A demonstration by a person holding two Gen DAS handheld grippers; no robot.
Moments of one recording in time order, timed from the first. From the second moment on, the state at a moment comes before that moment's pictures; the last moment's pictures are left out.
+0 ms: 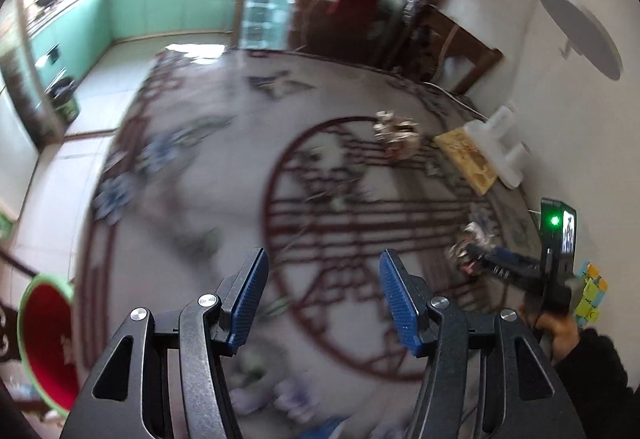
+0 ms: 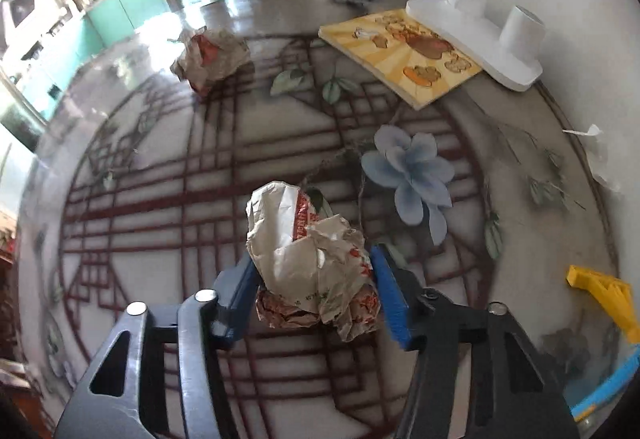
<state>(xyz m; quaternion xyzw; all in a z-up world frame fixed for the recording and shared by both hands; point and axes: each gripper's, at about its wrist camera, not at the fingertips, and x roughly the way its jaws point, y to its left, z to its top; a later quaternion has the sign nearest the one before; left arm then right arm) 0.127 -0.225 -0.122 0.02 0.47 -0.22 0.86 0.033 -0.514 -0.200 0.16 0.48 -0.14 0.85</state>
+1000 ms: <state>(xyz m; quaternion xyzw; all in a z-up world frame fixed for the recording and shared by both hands) 0.332 -0.455 -0.237 0.02 0.52 -0.25 0.81 0.023 -0.535 -0.209 0.22 0.45 -0.11 0.86</state>
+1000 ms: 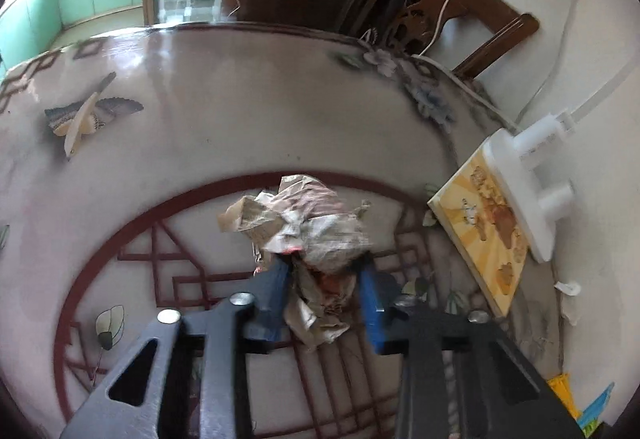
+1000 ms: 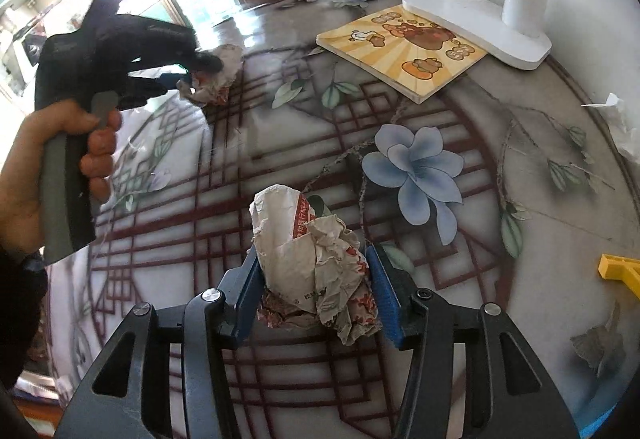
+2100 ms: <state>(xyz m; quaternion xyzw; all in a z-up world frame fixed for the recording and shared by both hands) 0.071 -0.125 -0.133 0.02 0.47 -0.17 0.87 -0.012 -0.319 -0.130 0.11 0.45 -0.01 0.89</state>
